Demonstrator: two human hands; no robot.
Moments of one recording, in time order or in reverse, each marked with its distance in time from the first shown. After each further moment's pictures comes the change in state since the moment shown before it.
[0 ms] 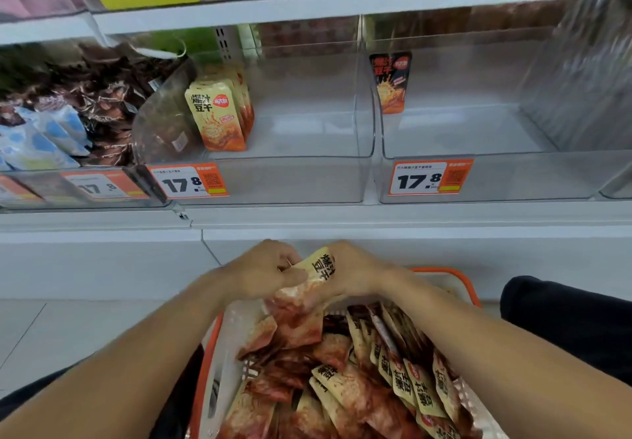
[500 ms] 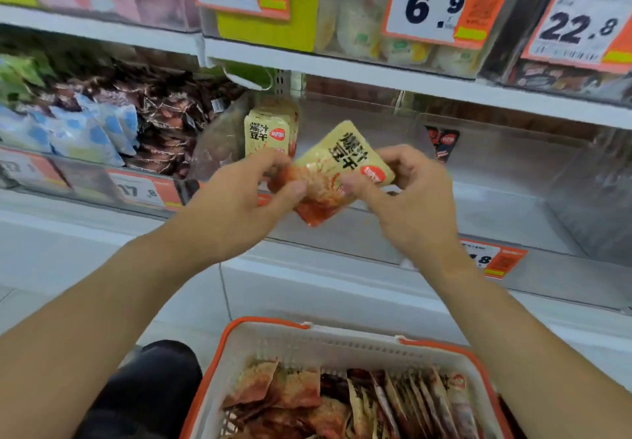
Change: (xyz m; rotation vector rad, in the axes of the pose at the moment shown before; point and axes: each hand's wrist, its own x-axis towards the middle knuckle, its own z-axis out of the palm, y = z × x) left_hand -0.057 0.035 -0.118 0.011 0.702 0.432; right_hand -0.009 -0.156 -0.063 0.137 0.855 -0.516
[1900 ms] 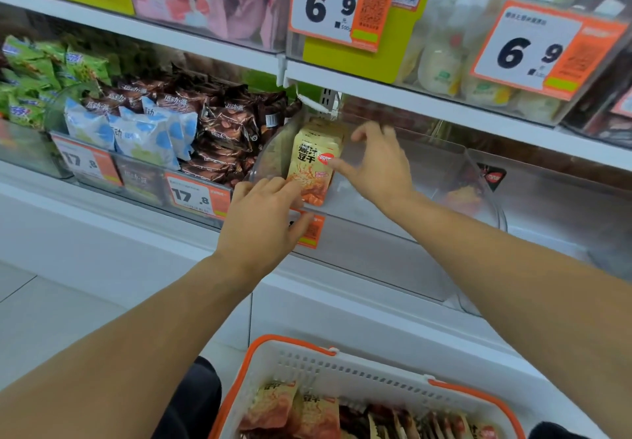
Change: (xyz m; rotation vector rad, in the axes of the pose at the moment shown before) left_hand 0.004 -0.079 0.009 0.501 0.327 0.067; right_hand 0.116 0.032 0.100 -0.726 -0.162 -0.170
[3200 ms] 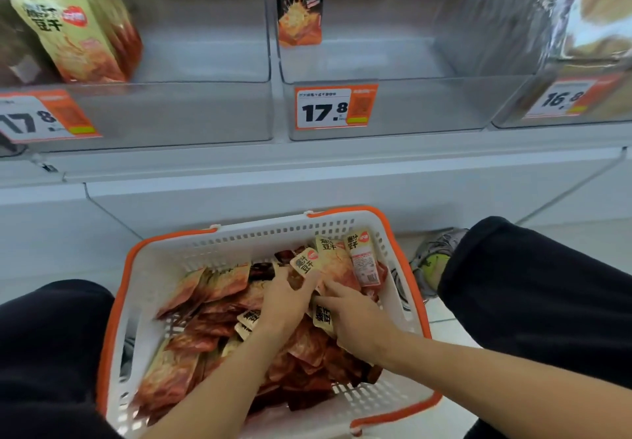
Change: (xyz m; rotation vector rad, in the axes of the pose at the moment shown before) left_hand -0.249 0.211 0.165 -0.769 -0.850 -0.854; right_hand -0.450 0.142 -0.005 0.170 -0.727 0.308
